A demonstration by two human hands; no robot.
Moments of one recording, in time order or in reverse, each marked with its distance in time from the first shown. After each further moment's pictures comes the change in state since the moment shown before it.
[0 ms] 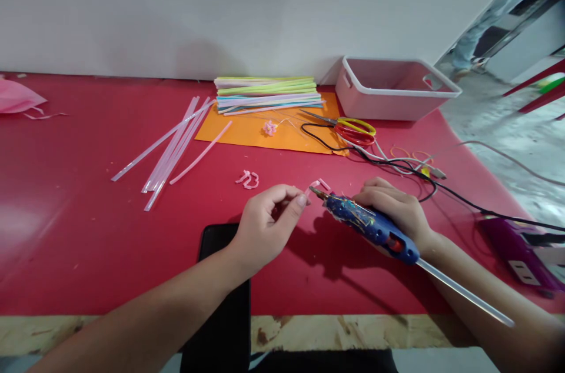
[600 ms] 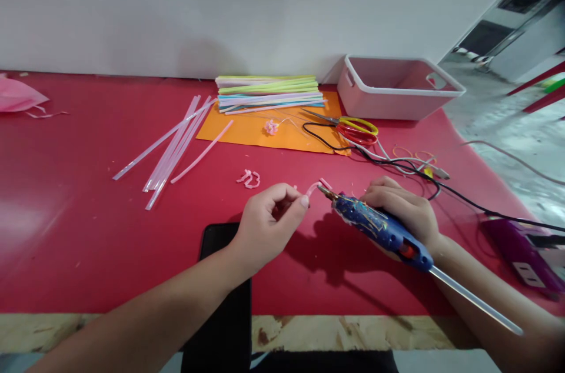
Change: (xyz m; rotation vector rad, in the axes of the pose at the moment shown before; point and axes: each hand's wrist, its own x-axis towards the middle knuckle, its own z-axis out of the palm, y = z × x) left_hand 0.001 0.000 0.000 -0.041 0.010 -0.009; right_hand 0.001 -0.004 -0.002 0.026 0.047 -0.034
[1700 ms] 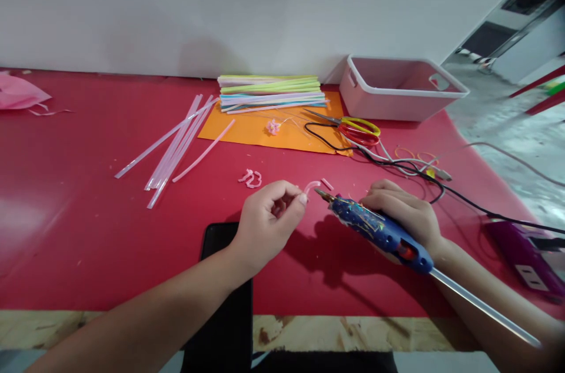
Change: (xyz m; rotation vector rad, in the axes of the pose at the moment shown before) left_hand 0.000 -0.004 -0.002 0.096 0.059 0.075; right_hand -0.001 -0.002 0.003 -0.016 0.006 -0.014
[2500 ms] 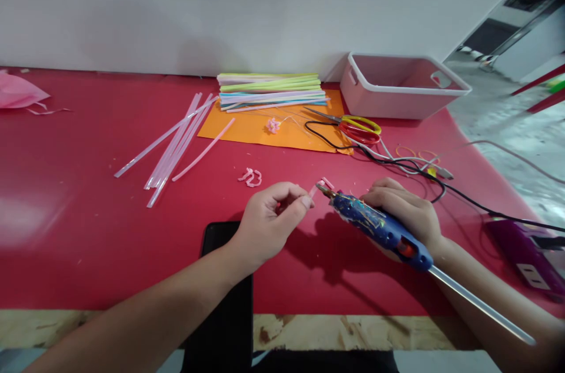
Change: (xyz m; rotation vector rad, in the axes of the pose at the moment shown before) left_hand 0.004 0.005 0.001 -0.168 -0.062 -0.089; right_hand 0.002 -0.004 -0.001 -0.036 0.007 0.033
